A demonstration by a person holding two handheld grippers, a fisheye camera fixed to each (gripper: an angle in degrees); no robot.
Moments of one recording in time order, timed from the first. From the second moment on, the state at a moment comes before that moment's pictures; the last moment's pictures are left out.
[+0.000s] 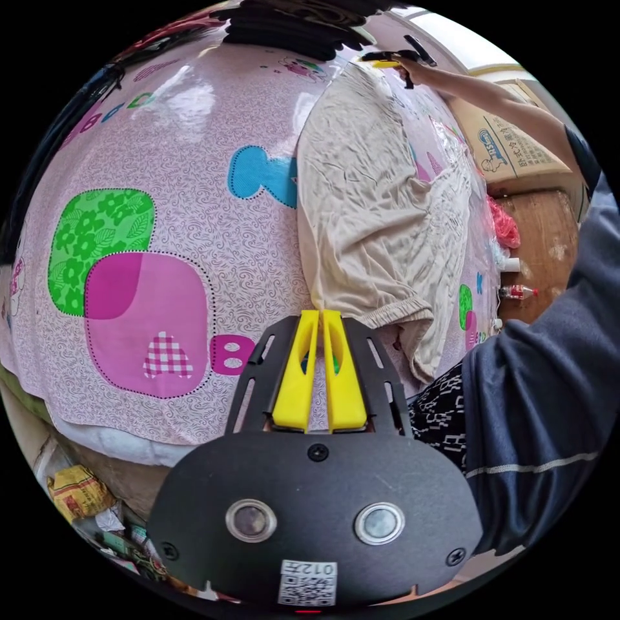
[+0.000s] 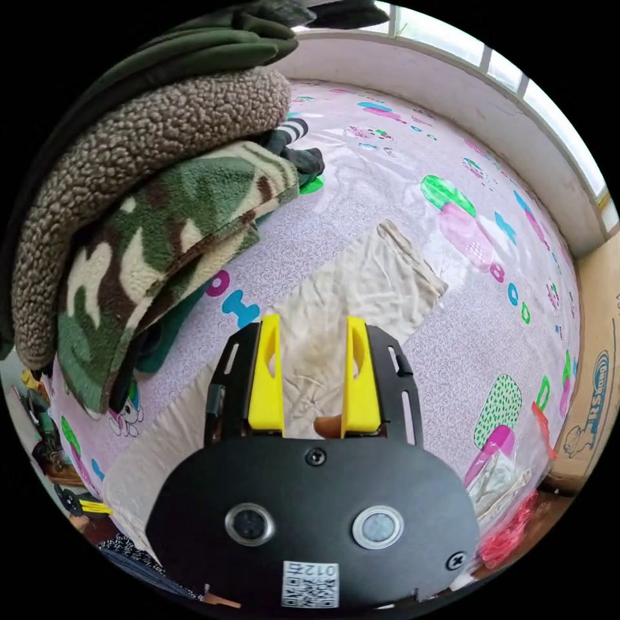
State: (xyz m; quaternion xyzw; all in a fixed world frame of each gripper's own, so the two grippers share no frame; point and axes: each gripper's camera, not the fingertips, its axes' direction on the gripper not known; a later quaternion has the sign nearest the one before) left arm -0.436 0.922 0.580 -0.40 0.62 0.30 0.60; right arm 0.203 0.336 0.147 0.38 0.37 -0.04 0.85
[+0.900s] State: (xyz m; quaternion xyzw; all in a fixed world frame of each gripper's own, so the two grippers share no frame) left arm -0.591 0.644 0.492 0.00 0.75 0.22 0.62; right arm 0.139 1.285 -0.033 0.80 0.18 -0.06 0.57
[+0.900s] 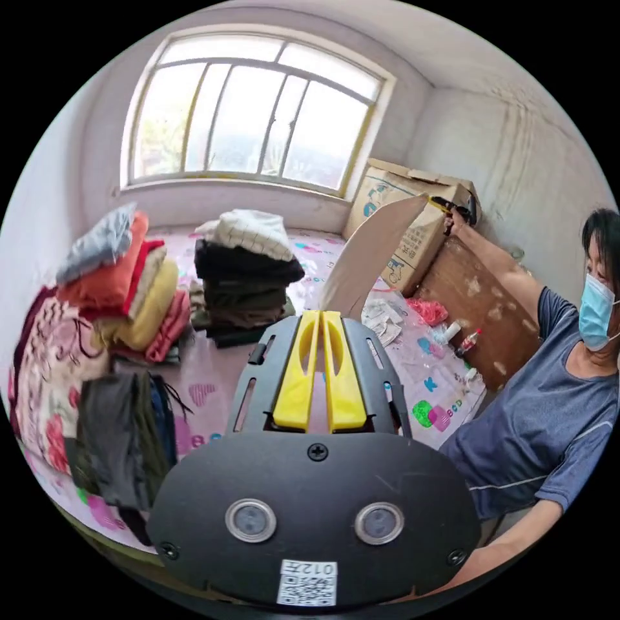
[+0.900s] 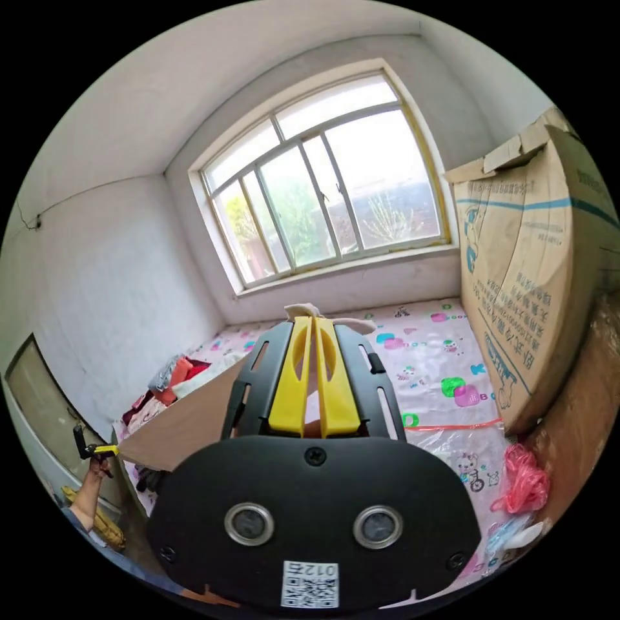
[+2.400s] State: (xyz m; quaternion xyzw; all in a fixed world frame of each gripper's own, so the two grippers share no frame) left arm -0.607 1.017 0.557 -0.33 0.52 0.52 0.59; right arm 0.351 1.384 0.550 0.36 0.09 0.17 0.91
